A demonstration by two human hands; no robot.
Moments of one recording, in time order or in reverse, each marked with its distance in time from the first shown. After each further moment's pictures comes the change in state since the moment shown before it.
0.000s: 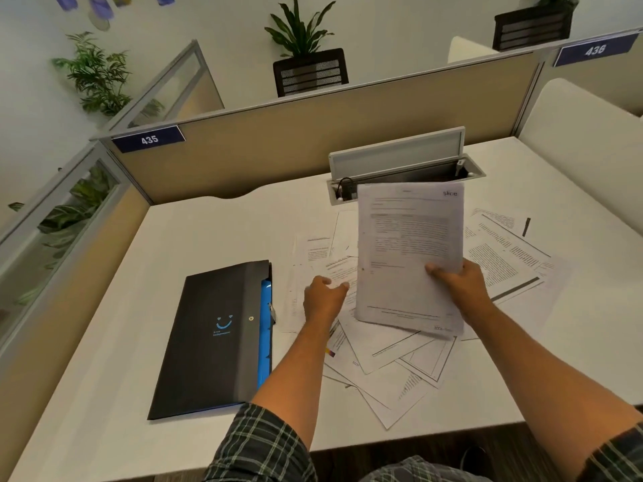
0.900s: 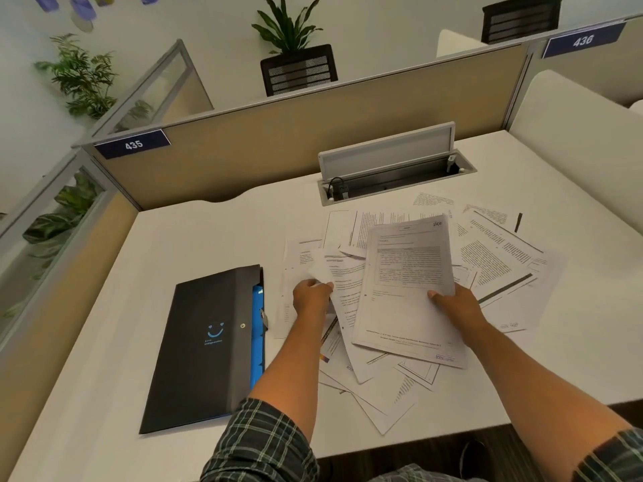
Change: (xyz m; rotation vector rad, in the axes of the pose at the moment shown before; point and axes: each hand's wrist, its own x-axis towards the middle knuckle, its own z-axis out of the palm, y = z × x) left_hand 0.018 0.006 0.005 -0.382 0.062 -0.187; right_hand -0.005 0.043 -0.014 -0.190 0.021 0.269
